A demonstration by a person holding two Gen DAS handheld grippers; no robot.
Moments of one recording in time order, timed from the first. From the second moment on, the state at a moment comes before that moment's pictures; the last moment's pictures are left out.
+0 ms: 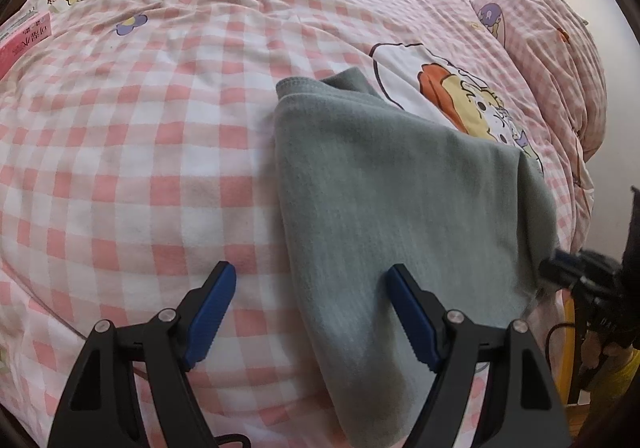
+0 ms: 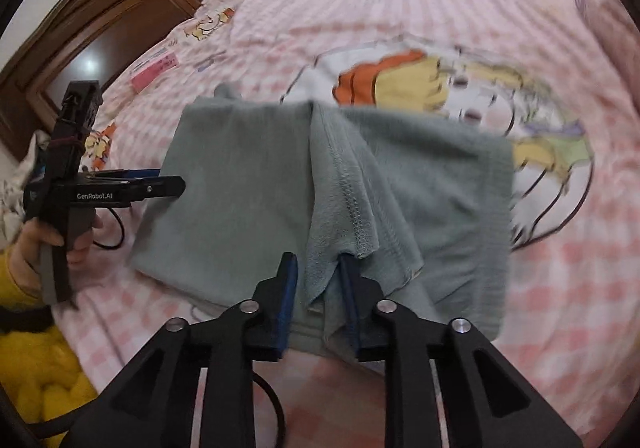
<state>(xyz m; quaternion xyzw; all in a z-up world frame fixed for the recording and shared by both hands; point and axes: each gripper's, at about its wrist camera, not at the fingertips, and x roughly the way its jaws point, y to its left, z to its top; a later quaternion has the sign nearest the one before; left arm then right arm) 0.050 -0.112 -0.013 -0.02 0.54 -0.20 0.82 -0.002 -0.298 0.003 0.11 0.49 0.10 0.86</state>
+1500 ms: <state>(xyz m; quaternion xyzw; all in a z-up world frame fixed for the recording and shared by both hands) 0.048 -0.119 -0.017 0.01 0.53 -0.20 0.82 0.013 -0.334 0.002 0.25 0.46 0.09 0.85</state>
